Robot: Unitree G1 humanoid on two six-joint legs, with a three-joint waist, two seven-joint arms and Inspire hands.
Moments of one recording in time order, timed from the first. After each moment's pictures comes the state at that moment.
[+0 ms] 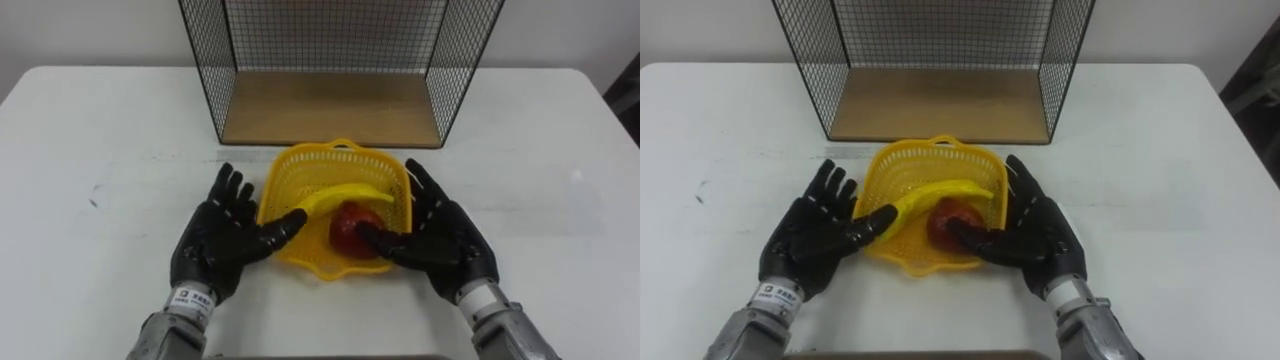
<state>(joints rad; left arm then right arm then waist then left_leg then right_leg) 0.21 0.16 -0.19 0.02 -0.72 -0.02 -0.10 0.20 -0.16 0.07 0.07 0.51 0.00 0.22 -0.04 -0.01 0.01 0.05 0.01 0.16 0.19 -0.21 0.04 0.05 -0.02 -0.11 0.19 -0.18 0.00</state>
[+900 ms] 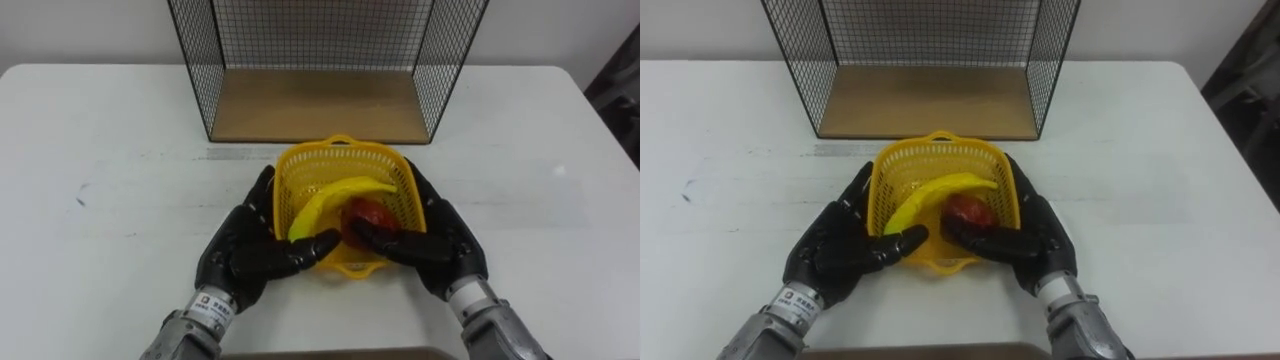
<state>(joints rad) 0.21 0.18 -0.26 0.02 -0.72 -0.02 -0.19 0.15 -0.15 0.11 0.15 0.55 -0.05 0.23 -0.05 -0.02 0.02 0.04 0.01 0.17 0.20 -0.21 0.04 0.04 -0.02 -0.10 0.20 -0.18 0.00</state>
